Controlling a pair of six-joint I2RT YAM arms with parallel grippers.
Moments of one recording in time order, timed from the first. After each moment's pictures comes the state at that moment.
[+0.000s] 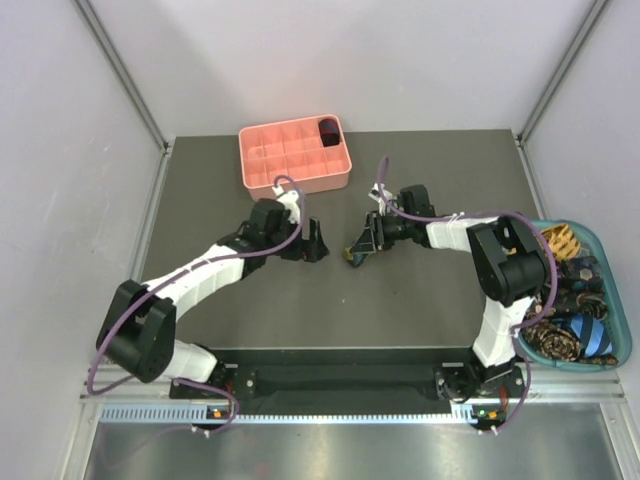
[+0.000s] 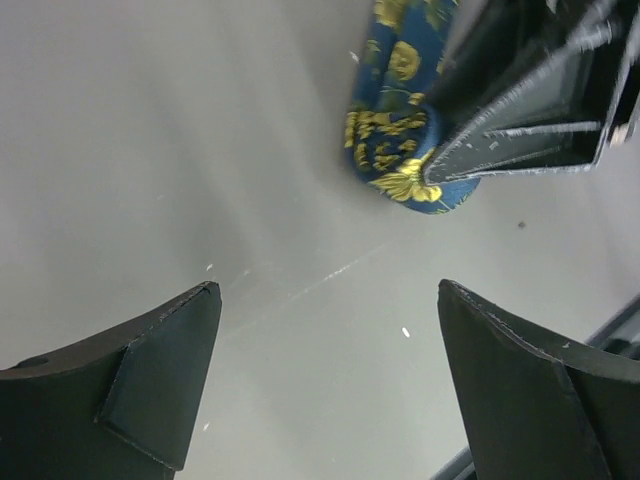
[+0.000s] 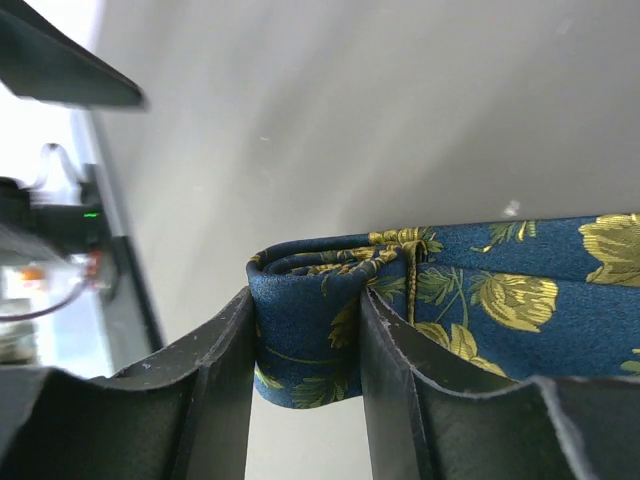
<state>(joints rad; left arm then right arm) -0.50 1.39 0.83 -0.11 0.24 -0.40 0.37 1.88 0.98 0.12 -0.86 0.26</state>
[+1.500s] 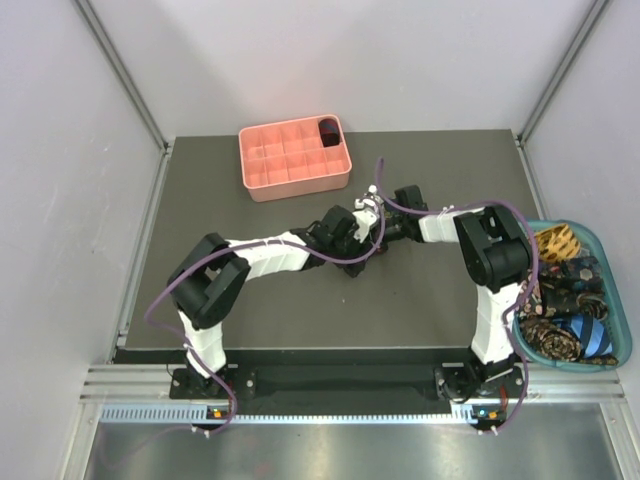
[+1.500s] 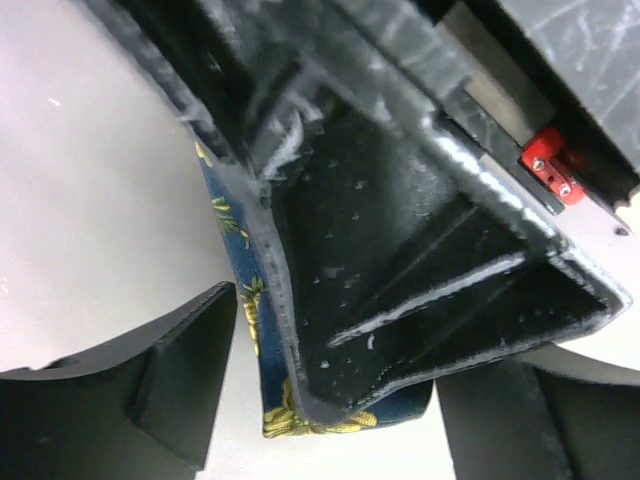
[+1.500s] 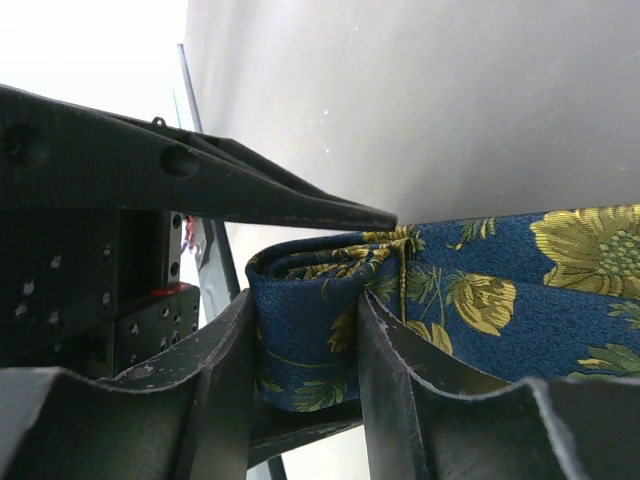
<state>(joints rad) -0.79 1.84 1.11 -0.06 0.08 -0.03 0.36 2.03 1.08 0.07 -1.10 0.38</state>
